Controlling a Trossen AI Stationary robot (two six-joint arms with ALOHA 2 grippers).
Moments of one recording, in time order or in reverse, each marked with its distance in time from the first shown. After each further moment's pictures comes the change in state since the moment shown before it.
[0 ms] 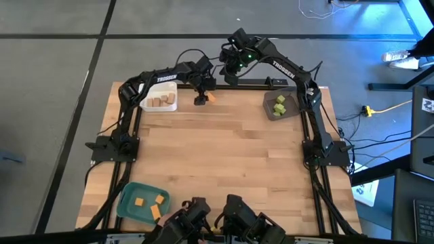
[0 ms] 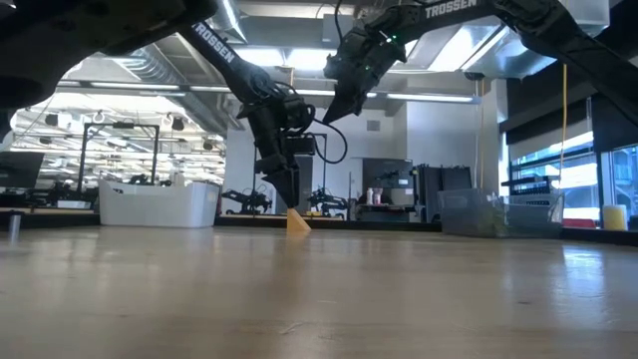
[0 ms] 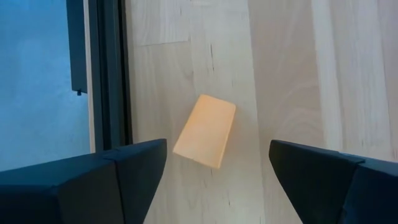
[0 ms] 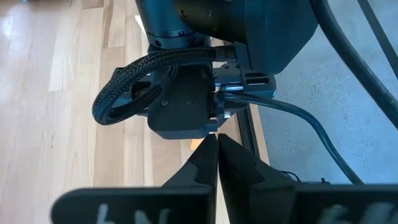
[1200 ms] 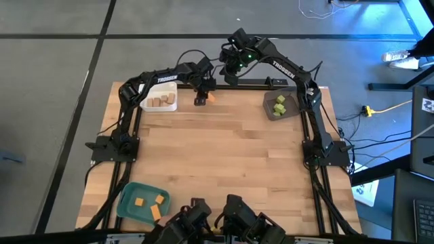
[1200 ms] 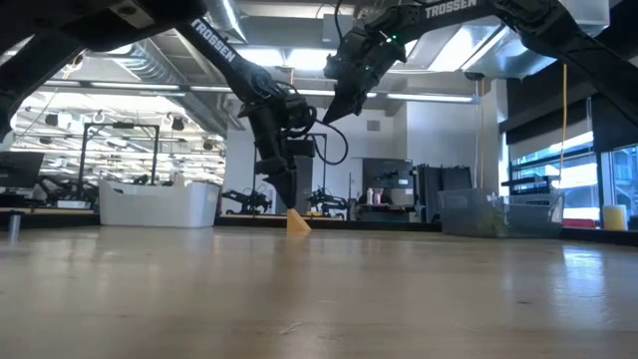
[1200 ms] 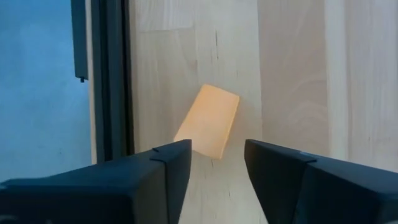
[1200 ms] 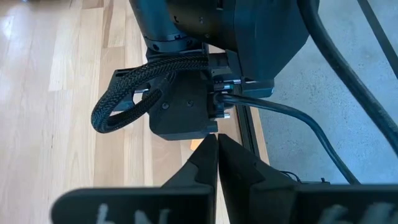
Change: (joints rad) left arm -0.010 0.000 0.000 -0.013 -0.052 -0.030; right arm 0.000 0.000 0.000 0.000 0.000 0.000
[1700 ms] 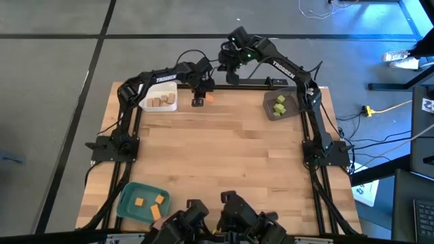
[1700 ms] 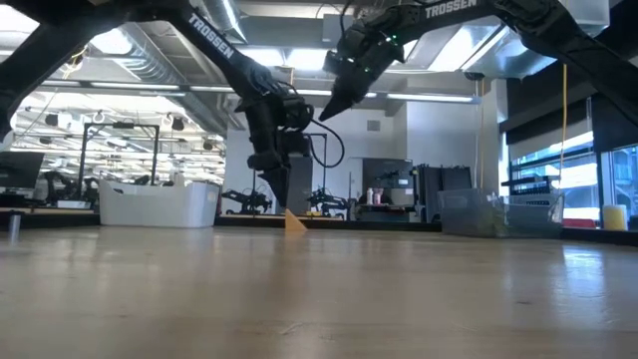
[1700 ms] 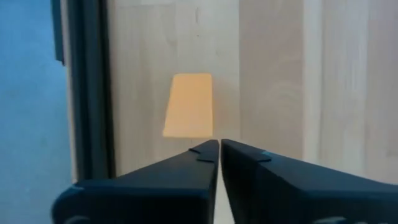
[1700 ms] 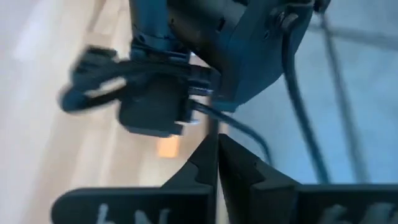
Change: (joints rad) left arm 0.002 -0.018 0.000 -0.087 0.001 -0.016; right arm 0.000 0.000 0.000 0.070 0.027 -0.243
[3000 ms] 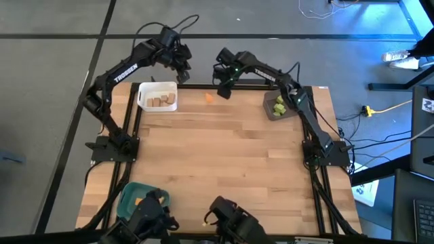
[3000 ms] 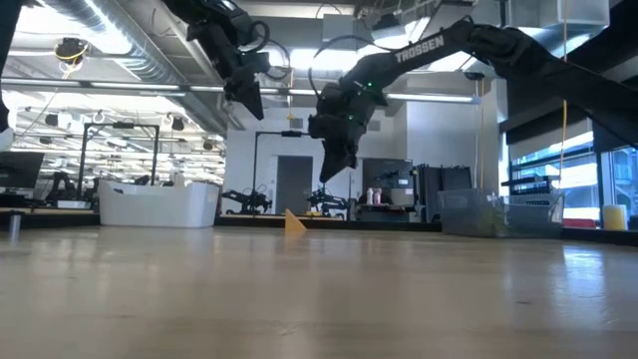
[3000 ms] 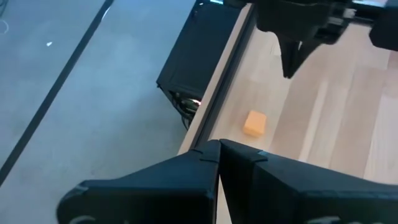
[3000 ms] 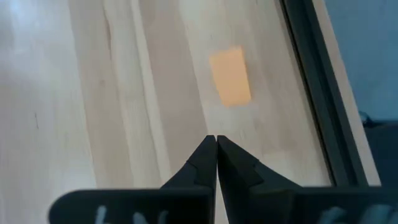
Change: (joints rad) left arm 0.186 -0.428 0.000 -0.057 0.053 -0.276; right arm 0.028 0.221 -0.001 -0.146 -0.021 0.366
